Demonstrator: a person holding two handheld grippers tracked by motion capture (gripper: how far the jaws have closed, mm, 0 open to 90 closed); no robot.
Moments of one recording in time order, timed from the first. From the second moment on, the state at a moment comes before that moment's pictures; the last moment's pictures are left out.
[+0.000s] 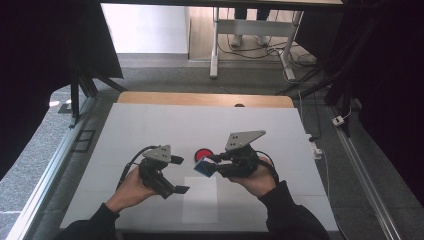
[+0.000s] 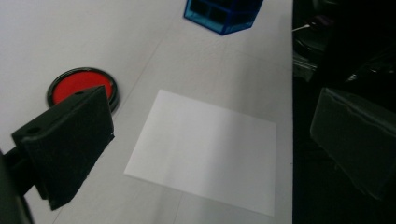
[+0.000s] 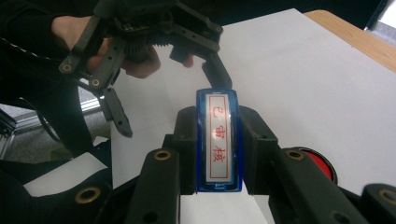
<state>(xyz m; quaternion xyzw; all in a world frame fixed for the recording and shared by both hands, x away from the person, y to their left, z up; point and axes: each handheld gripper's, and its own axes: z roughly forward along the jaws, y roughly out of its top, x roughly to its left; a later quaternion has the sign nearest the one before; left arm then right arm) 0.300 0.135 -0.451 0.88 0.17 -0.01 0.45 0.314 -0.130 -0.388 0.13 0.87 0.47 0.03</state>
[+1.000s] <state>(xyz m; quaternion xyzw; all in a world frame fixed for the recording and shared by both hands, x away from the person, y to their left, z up) 0.319 0.114 -0.452 0.88 0.05 -0.05 0.48 0.307 -0.126 -0.388 0.10 0.87 0.48 0.00</state>
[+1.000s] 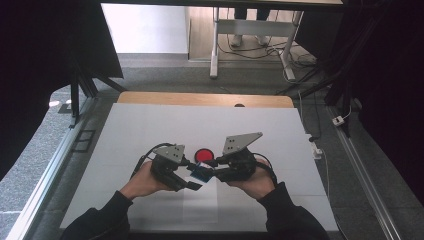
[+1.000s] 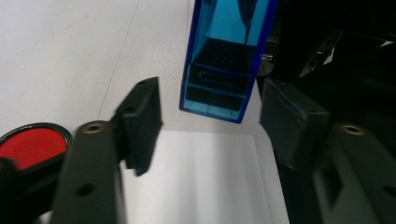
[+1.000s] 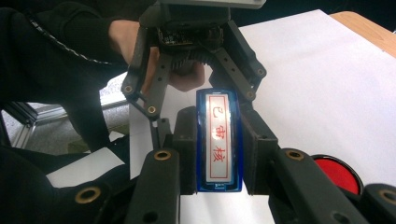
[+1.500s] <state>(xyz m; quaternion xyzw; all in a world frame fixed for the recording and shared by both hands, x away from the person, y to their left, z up) 0.320 0.119 -0.451 0.86 0.03 -0.09 0.50 0.306 -0.126 -0.387 0.09 0.87 0.48 -0.01</state>
